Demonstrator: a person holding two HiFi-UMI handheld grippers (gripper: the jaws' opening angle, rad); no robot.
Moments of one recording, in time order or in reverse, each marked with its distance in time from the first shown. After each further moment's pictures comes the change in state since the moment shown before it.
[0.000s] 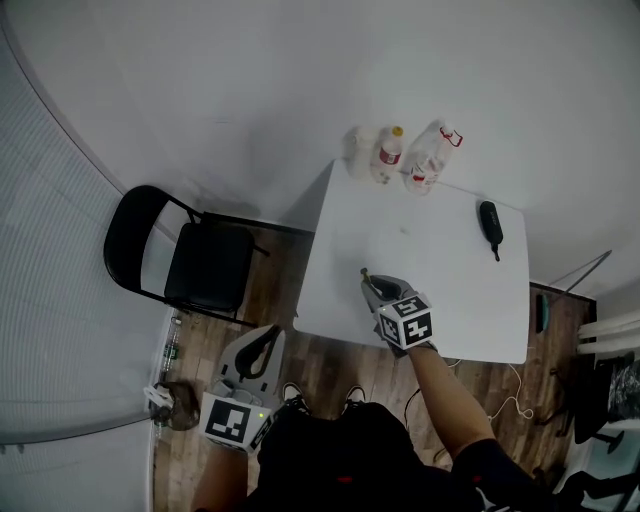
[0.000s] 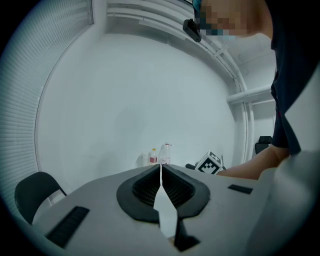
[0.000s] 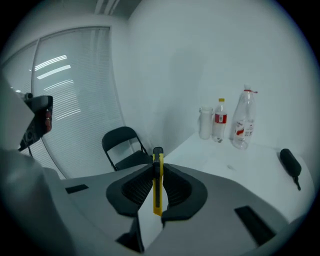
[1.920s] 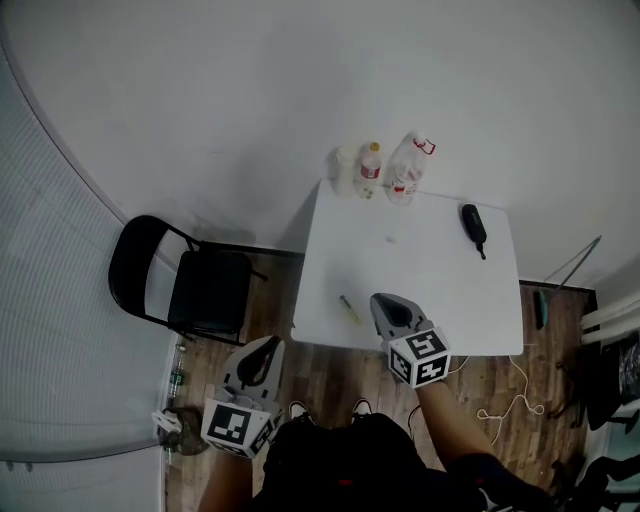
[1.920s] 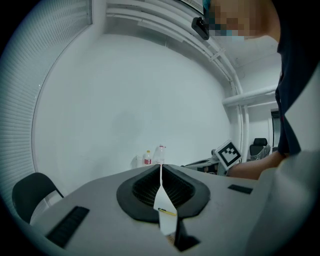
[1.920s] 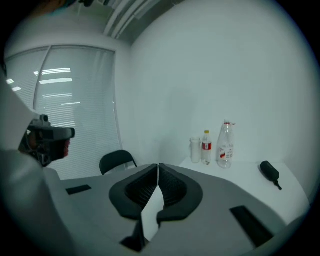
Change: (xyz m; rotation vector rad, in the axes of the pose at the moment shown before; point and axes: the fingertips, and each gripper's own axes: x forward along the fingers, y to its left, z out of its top) left arm -0.025 -0.023 0.012 -0.007 -0.006 -0.045; right arm -0.117 0.042 0.051 0.016 -0.275 -0.103
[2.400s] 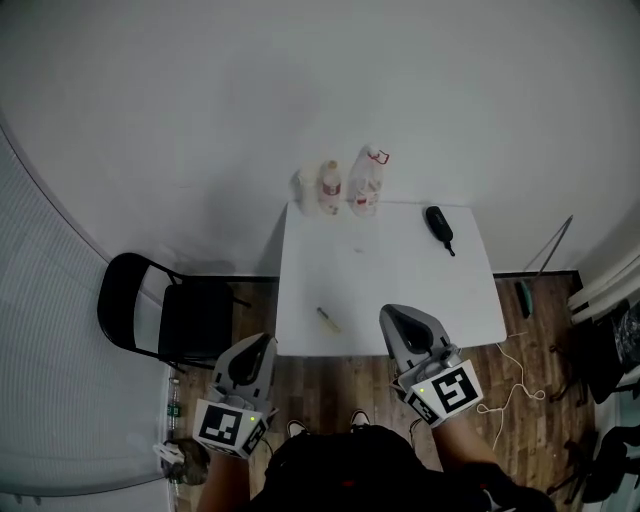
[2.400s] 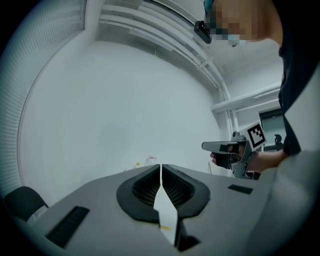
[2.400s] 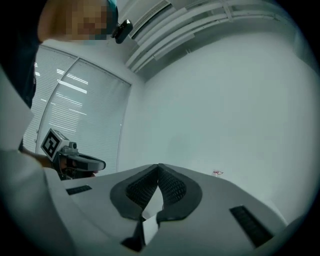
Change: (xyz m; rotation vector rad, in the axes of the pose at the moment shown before) left arm 0.008 -0.037 0.050 0.063 -0.097 -0.103; right arm -0.143 0.026 0.113 -0.144 -0.380 -0.058
